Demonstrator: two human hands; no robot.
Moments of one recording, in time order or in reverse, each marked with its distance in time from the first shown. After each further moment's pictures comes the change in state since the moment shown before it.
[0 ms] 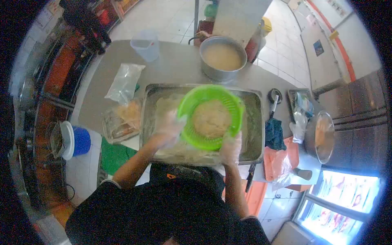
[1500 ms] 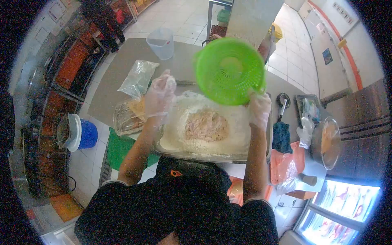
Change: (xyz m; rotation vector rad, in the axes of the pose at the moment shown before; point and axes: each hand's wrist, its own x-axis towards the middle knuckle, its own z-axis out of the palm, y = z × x) left_hand 0.034 0.037 -0.068 0.032 0.515 0.620; right_hand 0.115 -0.087 -0.031 0.439 -0.053 -0.349
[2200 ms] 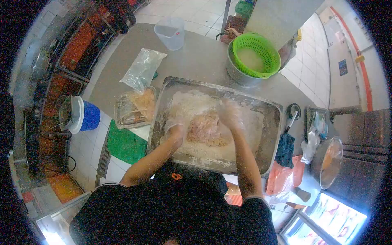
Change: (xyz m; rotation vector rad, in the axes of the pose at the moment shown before) left_hand -0.106 -0.214 -0.009 0.107 0.416 -0.808; right_hand 0.001 0.092 0.121 -0.886 -0.688 -0.216
